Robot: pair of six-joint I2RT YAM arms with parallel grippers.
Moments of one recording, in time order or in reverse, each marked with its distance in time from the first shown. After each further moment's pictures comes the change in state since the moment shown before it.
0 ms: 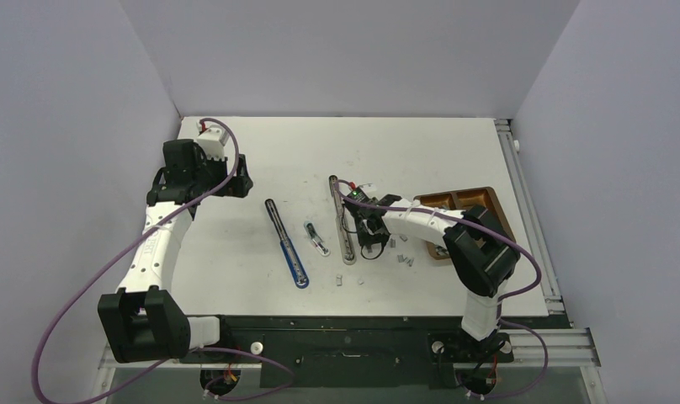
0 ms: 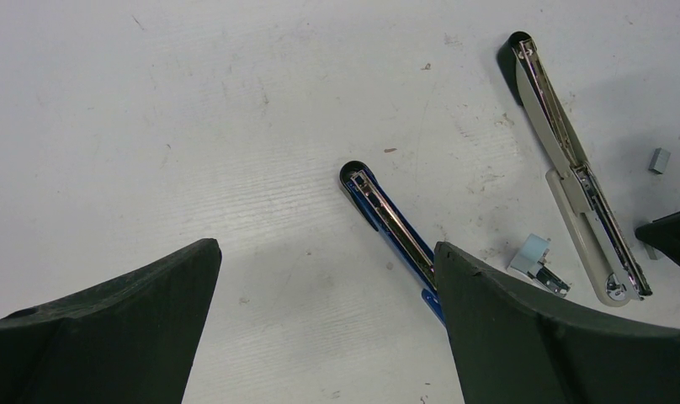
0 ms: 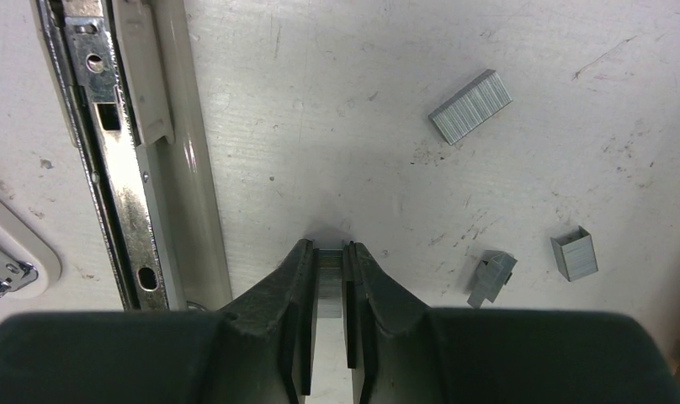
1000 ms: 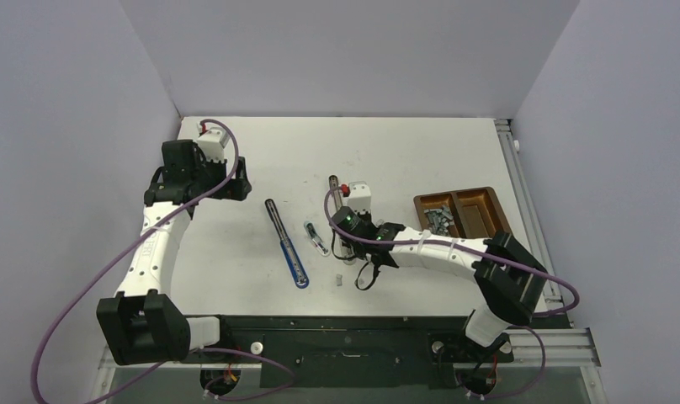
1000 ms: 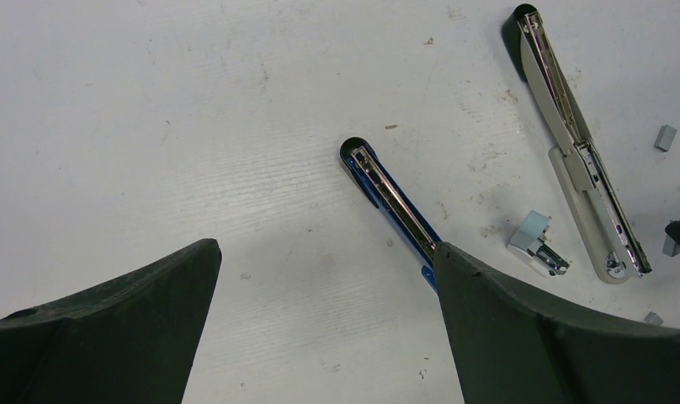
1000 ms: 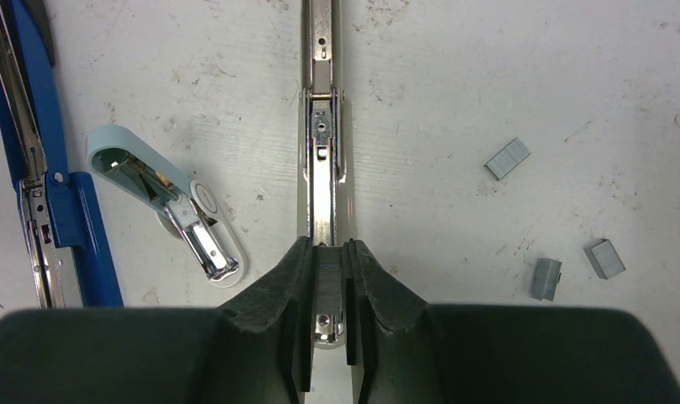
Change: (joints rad) left arm 0.000 -0.011 0.027 -0.090 -0.010 0.023; right arm 0.221 -0.227 -0.152 0.314 0.322 0.105
